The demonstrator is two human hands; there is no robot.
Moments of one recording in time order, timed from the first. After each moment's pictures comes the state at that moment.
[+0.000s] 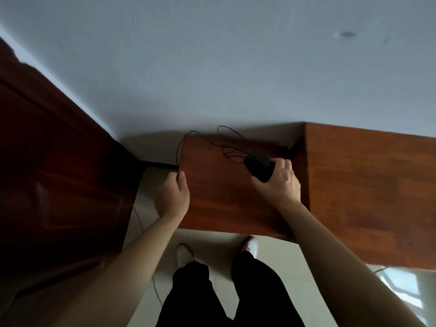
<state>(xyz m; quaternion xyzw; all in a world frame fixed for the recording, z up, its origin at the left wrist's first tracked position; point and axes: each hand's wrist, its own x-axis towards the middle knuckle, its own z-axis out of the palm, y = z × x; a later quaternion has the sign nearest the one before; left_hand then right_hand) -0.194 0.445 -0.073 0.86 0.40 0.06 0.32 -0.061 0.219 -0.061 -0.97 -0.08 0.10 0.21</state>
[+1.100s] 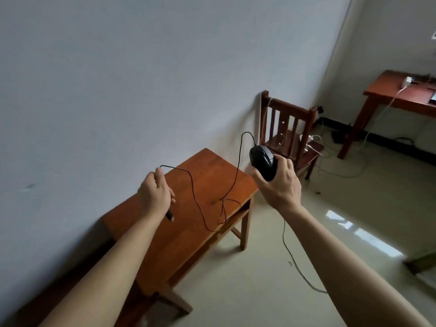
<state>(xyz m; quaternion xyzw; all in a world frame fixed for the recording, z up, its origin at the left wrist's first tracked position) -0.099 -0.034 0.172 0.87 -0.02 0.12 0.48 -0.208 -0.304 0.168 -0.87 0.27 -0.28 0.31</state>
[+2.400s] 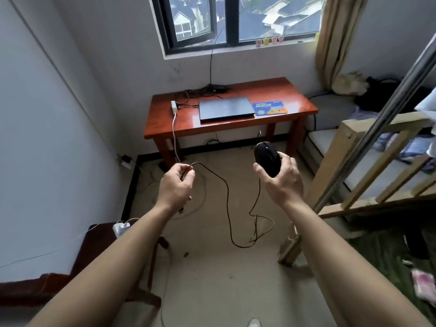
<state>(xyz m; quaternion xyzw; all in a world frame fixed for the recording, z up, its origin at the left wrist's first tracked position) -0.090 -1.072 0.182 0.68 -0.51 -0.25 0.47 -0.354 -1.131 0.160 -0.62 0.63 -0.42 0.18</state>
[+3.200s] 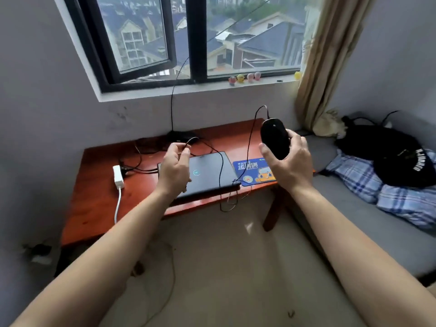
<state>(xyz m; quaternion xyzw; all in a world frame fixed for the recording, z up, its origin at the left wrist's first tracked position) -0.032 -1.674 0.230 0.56 -0.54 -0.32 0.53 -0.304 -1.680 0.241 -0.59 0.64 -0.49 0.06</state>
